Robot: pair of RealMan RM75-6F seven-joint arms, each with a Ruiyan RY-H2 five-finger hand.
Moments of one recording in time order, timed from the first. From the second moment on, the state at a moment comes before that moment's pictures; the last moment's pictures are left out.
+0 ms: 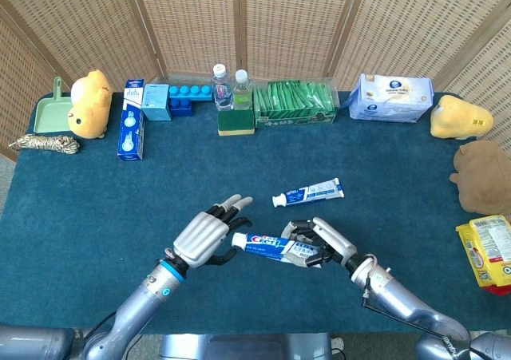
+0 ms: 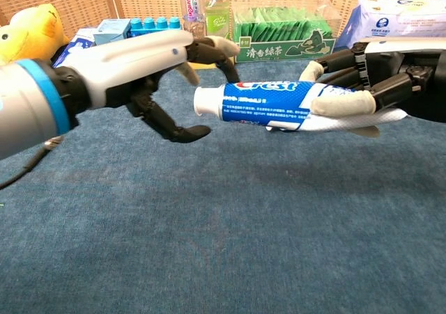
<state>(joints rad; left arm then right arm) -0.69 -1.57 -0.17 -1.94 1.18 1.06 0.55 0.61 -1.19 0.12 -1.88 -1.46 0.84 0.84</state>
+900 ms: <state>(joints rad) -0.72 -1.57 -0.15 -1.94 1.19 1.09 0.52 0.62 -1.17 0.08 -1.87 -1.46 0.83 0.86</state>
